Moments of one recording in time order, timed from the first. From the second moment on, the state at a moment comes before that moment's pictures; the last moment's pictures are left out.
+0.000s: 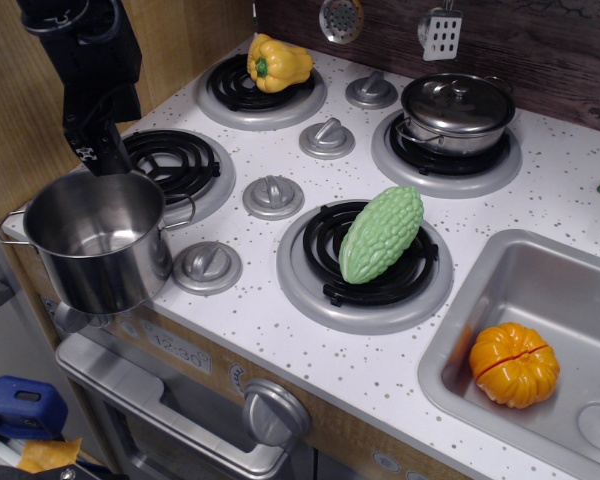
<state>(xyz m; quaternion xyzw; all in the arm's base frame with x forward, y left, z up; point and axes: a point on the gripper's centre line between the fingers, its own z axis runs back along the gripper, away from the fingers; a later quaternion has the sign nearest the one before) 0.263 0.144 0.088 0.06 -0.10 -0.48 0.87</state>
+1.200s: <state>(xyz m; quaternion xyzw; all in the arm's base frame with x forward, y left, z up) 0.257 0.139 0.043 0.01 -0.16 -0.48 0.86</state>
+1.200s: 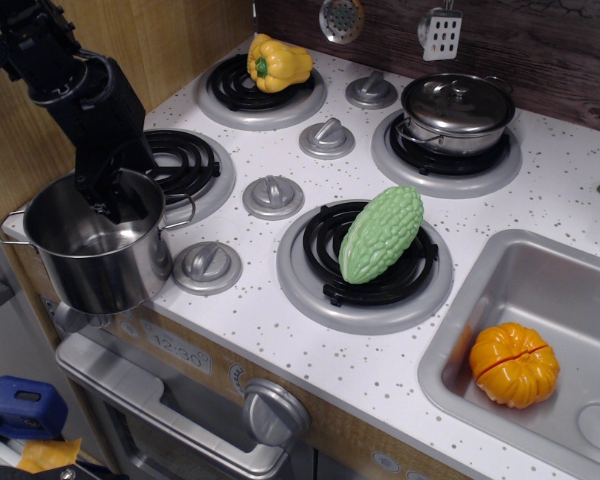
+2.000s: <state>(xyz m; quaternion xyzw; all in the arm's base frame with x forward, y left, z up) 0.260 0.149 0.045 0.04 -0.15 -0.48 0.86</state>
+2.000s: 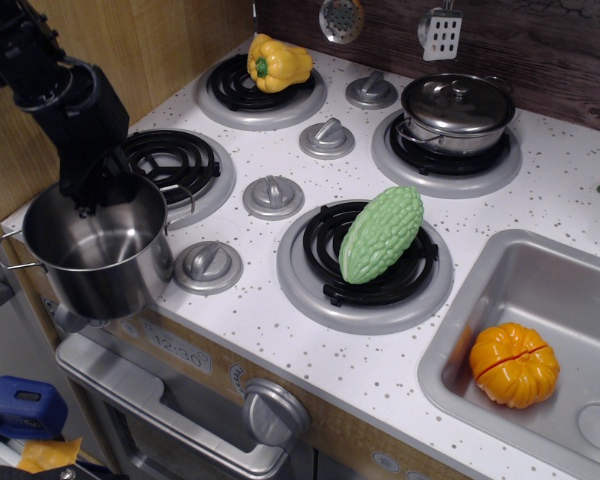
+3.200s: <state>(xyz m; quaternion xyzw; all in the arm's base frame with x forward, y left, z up) 0.326 0.166 0.090 0.15 -0.19 -0.58 0.78</state>
